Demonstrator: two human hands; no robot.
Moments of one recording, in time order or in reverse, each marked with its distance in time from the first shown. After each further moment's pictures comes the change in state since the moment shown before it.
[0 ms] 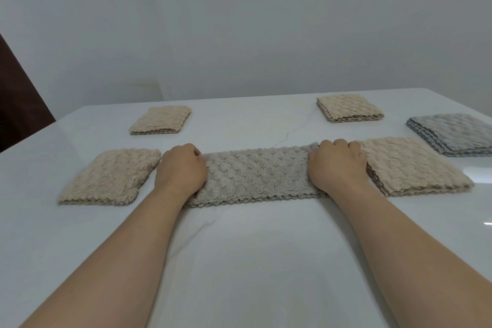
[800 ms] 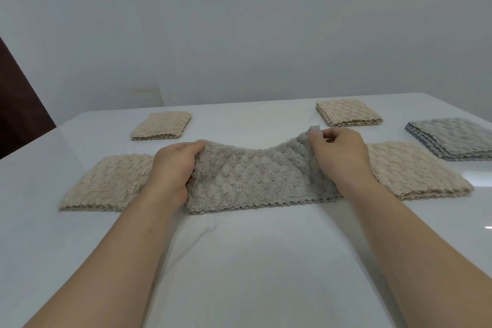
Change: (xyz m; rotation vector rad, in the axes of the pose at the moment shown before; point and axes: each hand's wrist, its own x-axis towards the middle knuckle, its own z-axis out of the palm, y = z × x) left_hand -0.014 0.024 -0.031 -1.200 -0.059 -0.404; right_hand -0.005 -0.005 -0.034 0.853 0.129 0.097
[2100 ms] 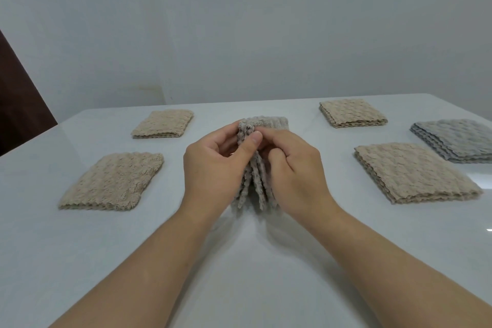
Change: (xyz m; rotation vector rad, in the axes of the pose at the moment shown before) left_hand -0.076 0.006 0.039 0.017 -0.180 0.513; right_hand -0.066 -0.039 0.038 0.281 -0.179 -0.513
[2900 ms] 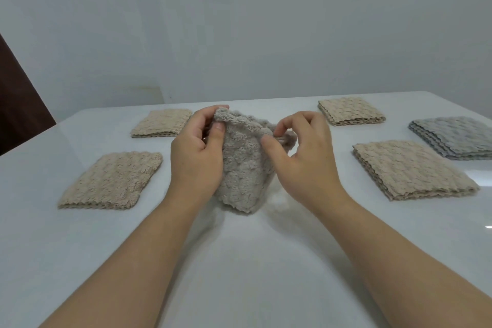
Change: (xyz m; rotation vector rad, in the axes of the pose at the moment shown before) left_hand 0.022 -0.008 -0.018 0.216 0.078 0.194; right_hand 0.009 0.013 -0.013 -0.221 0.131 0.053
